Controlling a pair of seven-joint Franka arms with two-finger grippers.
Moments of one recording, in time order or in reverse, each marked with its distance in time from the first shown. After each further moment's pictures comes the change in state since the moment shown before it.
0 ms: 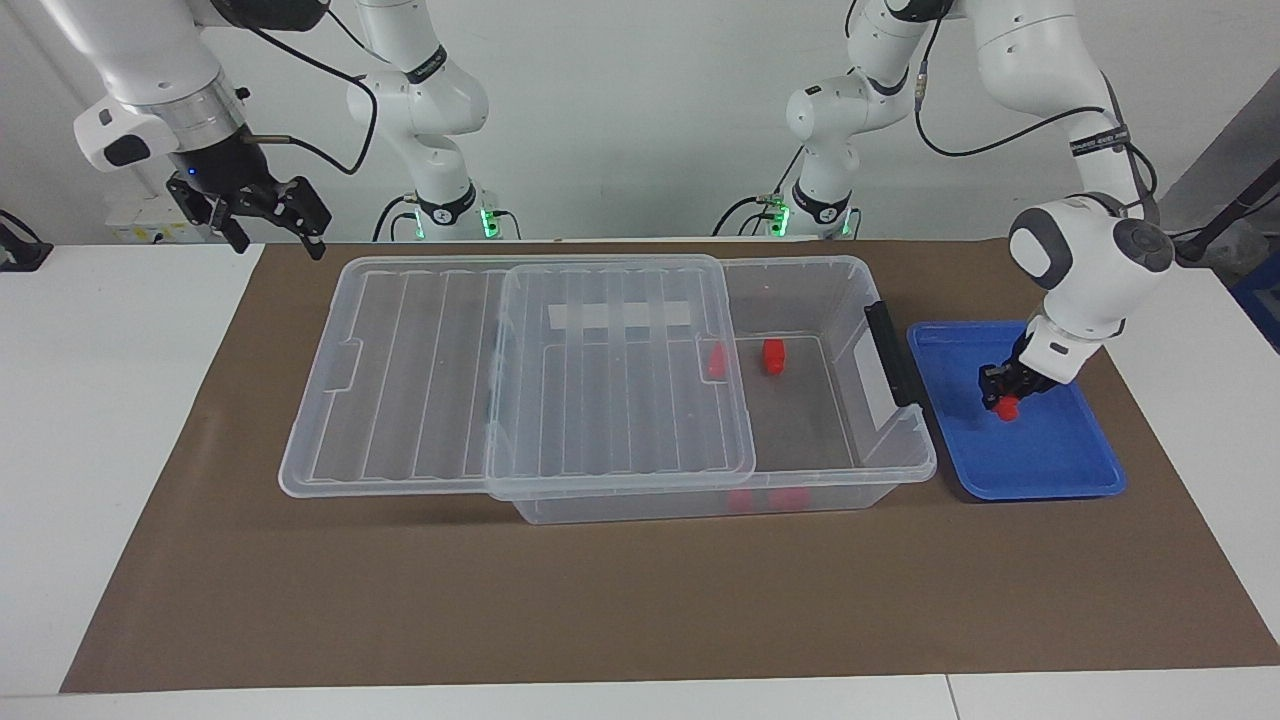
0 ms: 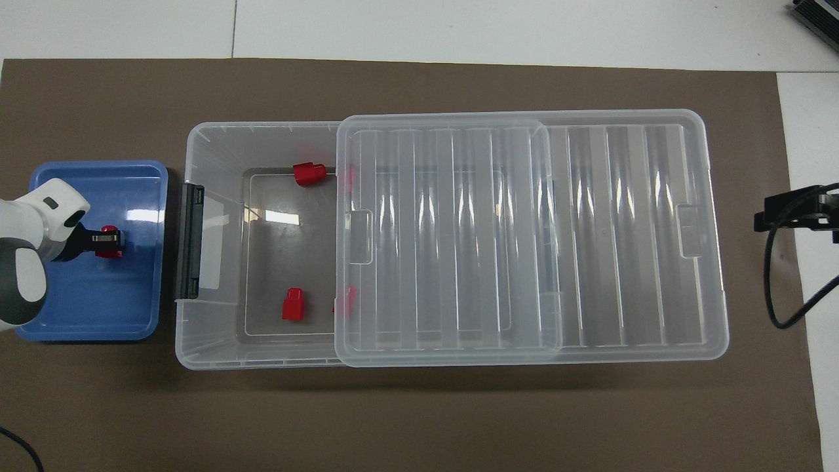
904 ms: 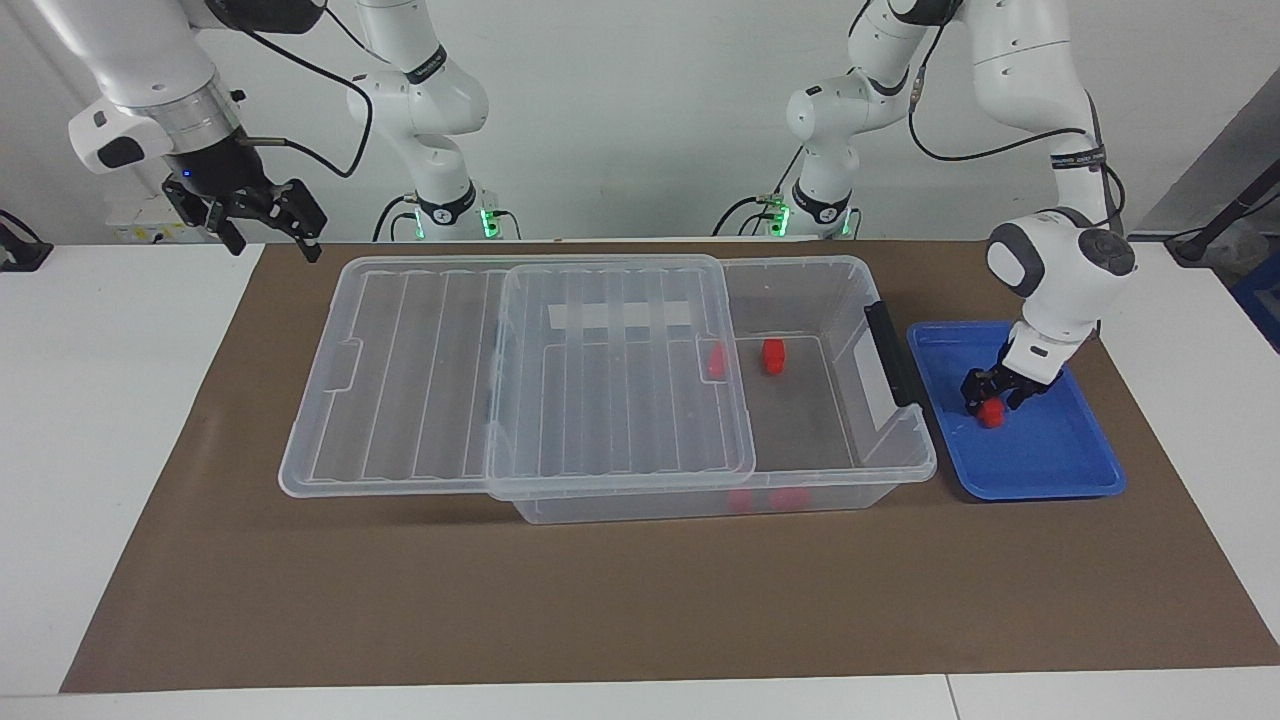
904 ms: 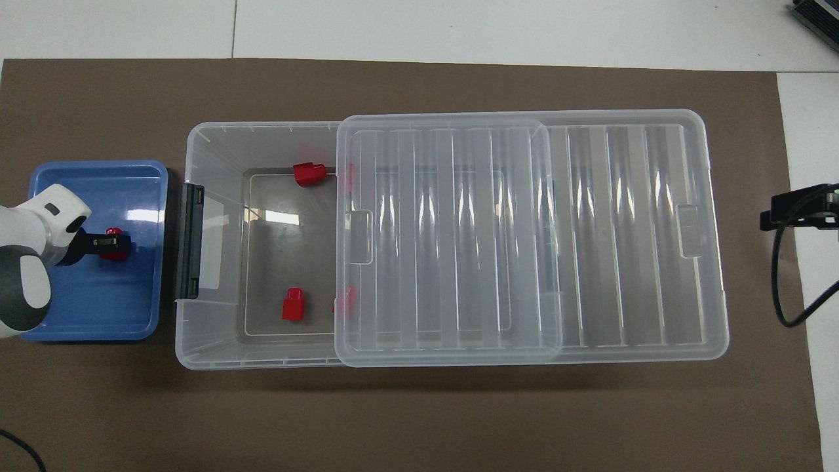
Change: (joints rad) left arm 0.023 0.018 0.021 -0.208 0.000 0.310 0.021; right arm -0.005 0.009 -0.007 0.000 0.000 0.000 0.000
